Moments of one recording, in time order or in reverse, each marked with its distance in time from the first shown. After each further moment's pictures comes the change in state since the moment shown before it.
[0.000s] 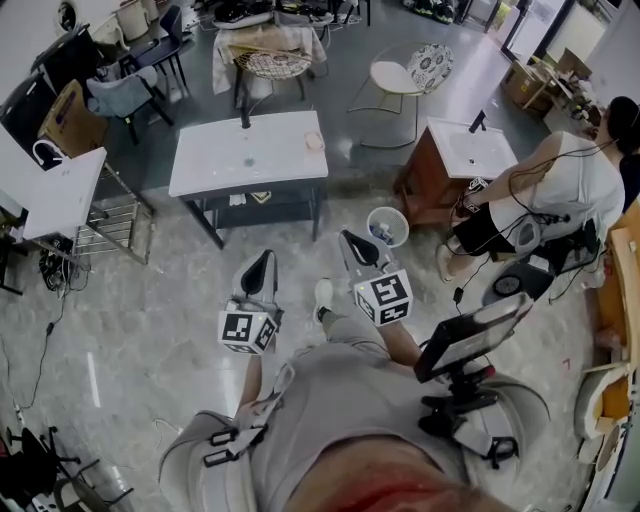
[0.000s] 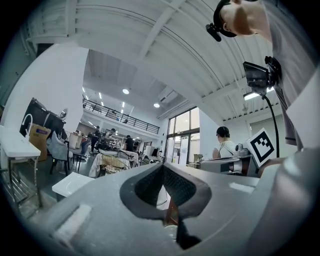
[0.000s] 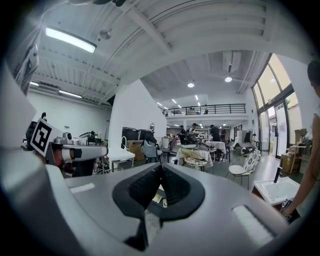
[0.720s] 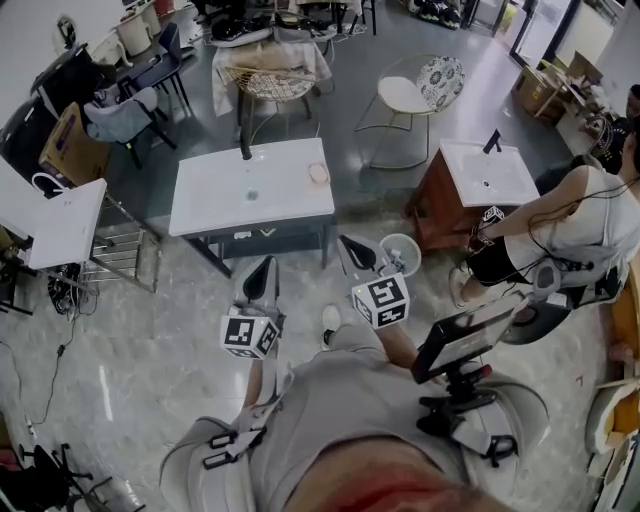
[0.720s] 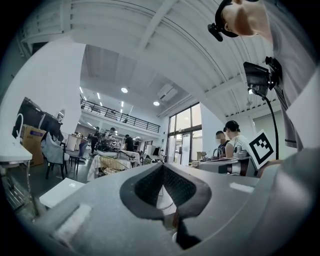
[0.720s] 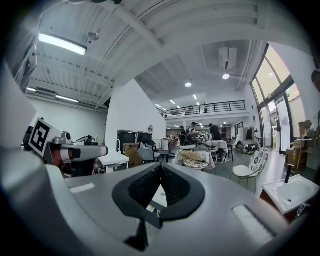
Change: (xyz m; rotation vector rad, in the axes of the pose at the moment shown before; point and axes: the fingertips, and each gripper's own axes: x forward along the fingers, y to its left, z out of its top) left arm 0.139 0.061 -0.008 0.030 0.016 0.006; right arm 0.124 -0.094 -0.002 0.046 -0.024 0.016
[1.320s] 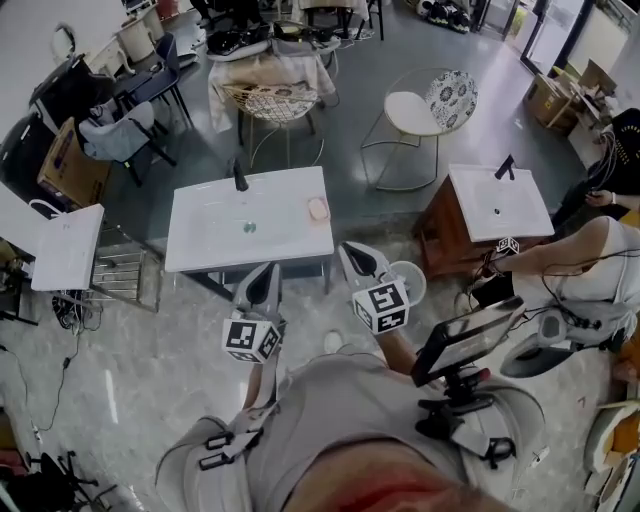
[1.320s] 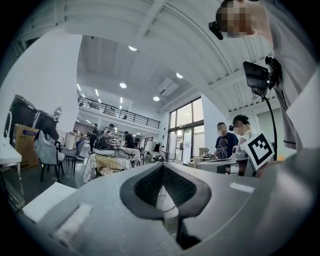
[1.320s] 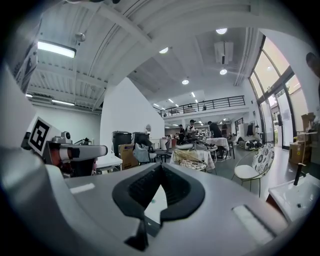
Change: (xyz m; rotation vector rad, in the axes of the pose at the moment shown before) left arm 0.150 0.041 -0.005 0.011 0.047 0.002; right arm 0.107 -0.115 0.007 0.040 0.007 0.012
